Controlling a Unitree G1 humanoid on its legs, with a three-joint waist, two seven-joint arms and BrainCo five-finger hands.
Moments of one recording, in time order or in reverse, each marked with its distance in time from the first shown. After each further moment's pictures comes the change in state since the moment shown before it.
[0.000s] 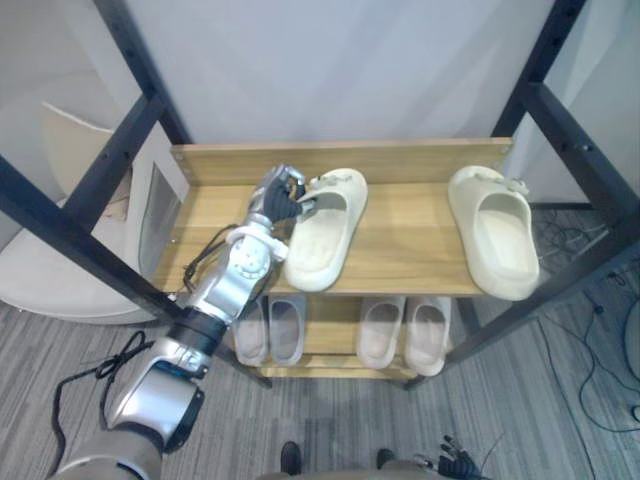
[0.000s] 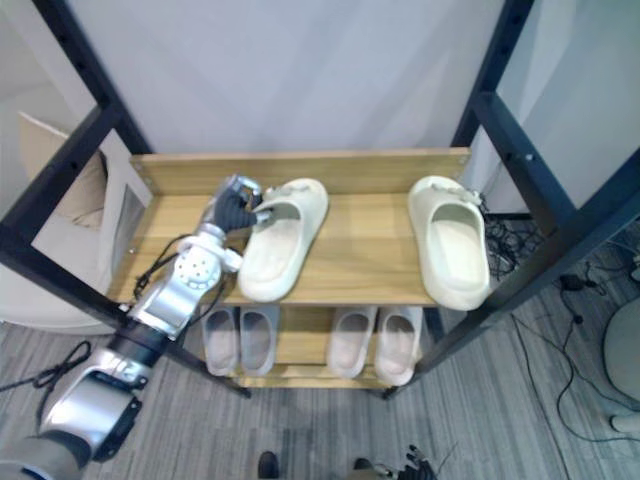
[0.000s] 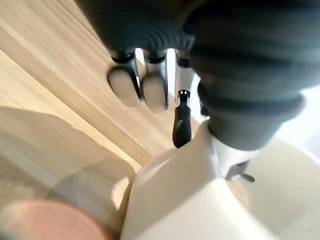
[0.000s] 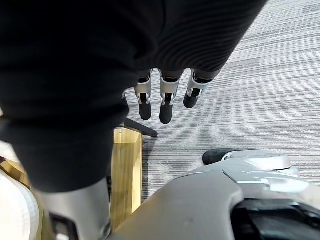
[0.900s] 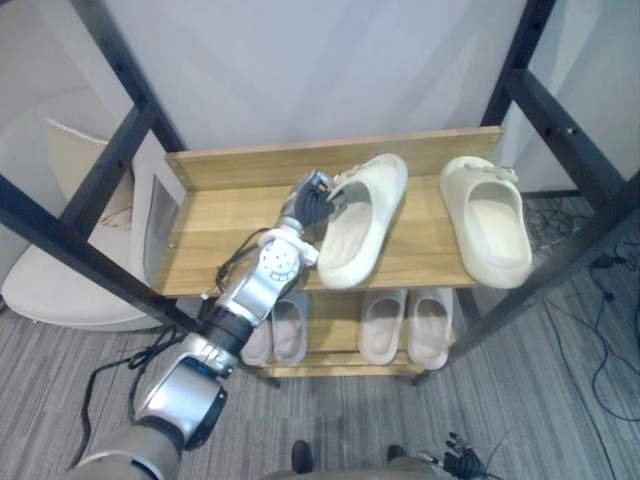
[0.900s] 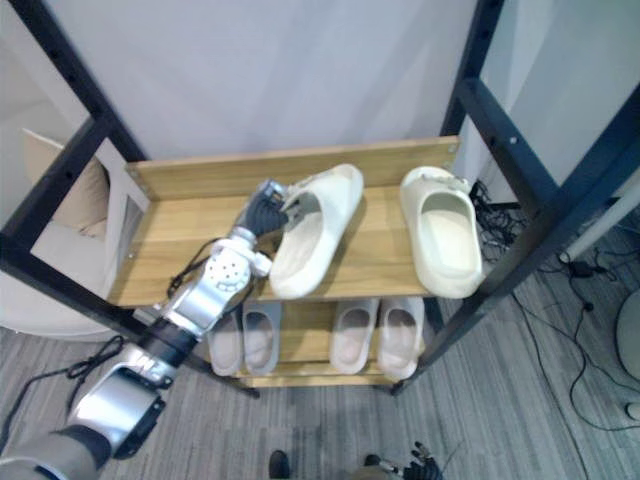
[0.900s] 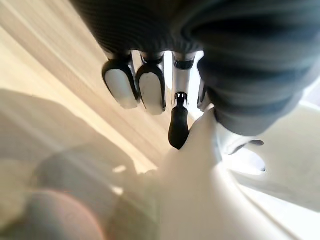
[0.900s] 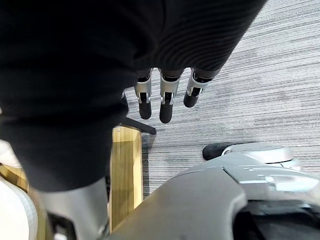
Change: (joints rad) left arm -0.069 -0.124 -0.073 0.089 -0.053 0.021 0.004; right arm -0.009 -0.028 -0.001 -0.008 0.022 0.002 0.000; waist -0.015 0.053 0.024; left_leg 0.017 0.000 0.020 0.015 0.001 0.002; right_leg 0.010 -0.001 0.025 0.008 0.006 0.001
